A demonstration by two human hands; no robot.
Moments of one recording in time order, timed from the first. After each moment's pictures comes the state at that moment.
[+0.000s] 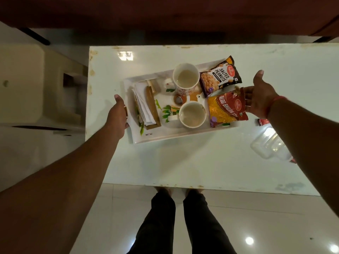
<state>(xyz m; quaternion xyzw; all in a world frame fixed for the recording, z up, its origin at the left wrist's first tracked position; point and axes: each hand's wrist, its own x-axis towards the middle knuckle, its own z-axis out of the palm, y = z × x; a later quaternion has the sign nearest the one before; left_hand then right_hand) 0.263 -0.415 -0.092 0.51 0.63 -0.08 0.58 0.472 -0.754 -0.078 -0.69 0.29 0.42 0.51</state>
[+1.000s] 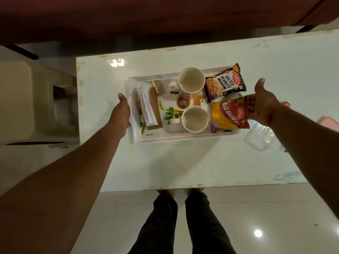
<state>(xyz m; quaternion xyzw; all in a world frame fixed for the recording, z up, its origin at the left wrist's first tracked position) 0.295 -0.434 -0.085 0.56 0.58 -0.14 0.57 0.449 -0.801 -0.082 -0.69 0.32 0.39 0.52</state>
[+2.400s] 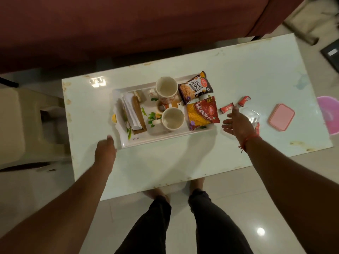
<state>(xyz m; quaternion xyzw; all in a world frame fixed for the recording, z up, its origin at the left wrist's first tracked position) 0.203 -0.452 -0.074 0.63 0.58 -0.15 0.49 0.347 -0.843 -0.058 -0.75 0.30 0.25 0.53</state>
